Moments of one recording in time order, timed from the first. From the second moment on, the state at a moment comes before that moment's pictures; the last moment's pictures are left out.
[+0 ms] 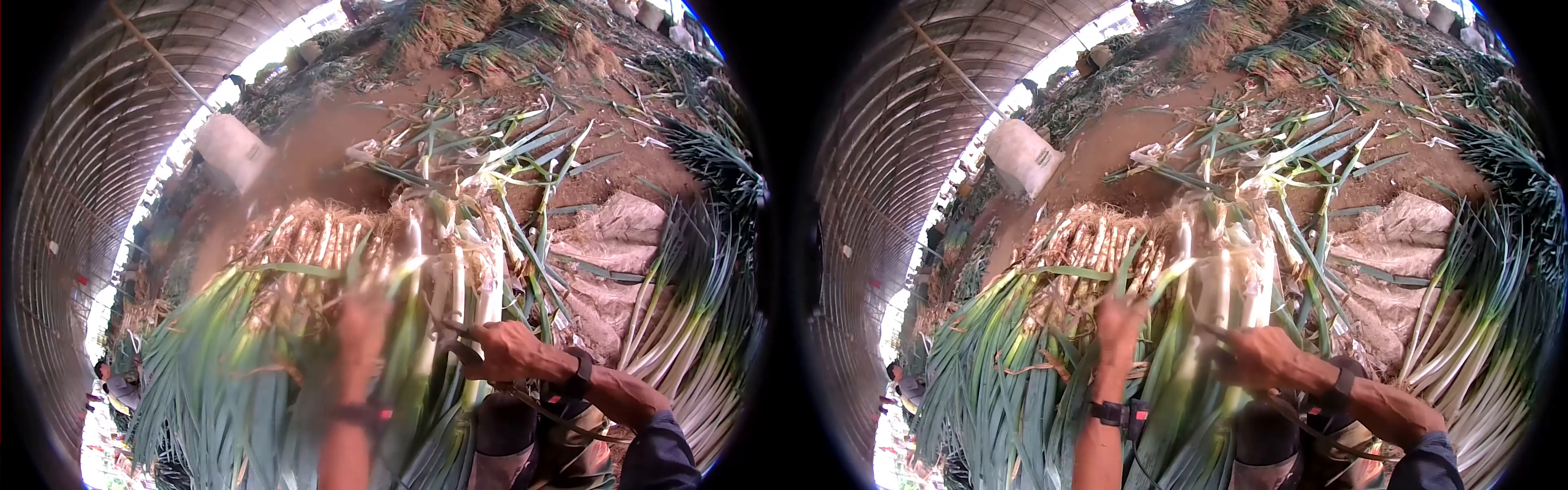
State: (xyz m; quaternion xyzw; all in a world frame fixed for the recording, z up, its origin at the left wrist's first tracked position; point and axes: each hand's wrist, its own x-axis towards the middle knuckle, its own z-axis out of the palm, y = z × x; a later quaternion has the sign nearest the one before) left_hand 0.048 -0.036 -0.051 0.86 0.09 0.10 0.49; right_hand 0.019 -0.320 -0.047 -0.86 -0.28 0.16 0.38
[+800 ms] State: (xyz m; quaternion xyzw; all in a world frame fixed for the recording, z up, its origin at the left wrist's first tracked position) left_hand 0.000 -0.060 -0.074 0.98 0.07 -0.14 0.08; right_hand -0.041 -0.343 -0.035 -0.80 -0.33 0.16 0.46
